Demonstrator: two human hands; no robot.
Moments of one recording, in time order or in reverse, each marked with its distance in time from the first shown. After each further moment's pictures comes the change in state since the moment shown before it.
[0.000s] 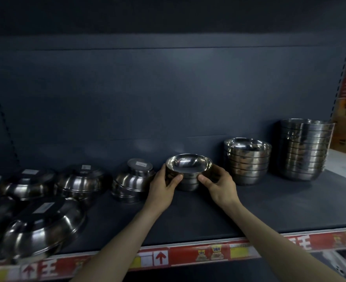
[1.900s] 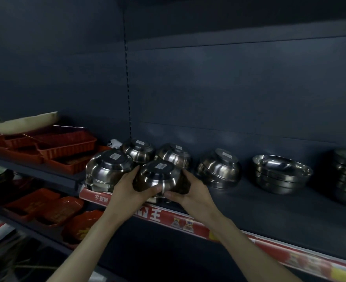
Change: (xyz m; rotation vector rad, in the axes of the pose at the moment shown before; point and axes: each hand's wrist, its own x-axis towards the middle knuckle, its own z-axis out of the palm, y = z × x) left_hand -0.177 0.005 -0.272 0.311 0.295 -0.248; right_hand -0.158 -0.120 0.192 0.118 -0.770 -0.321
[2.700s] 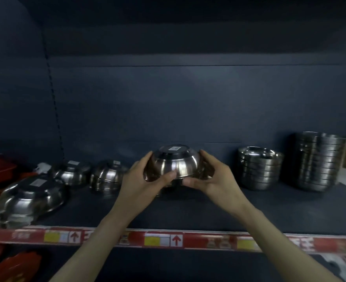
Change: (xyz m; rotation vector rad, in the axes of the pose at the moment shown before) left_hand 0.008 0.149 0.114 -0.225 -0.156 0.283; right_hand -0.099 -0.037 -0.196 -0.099 0.361 -0.058
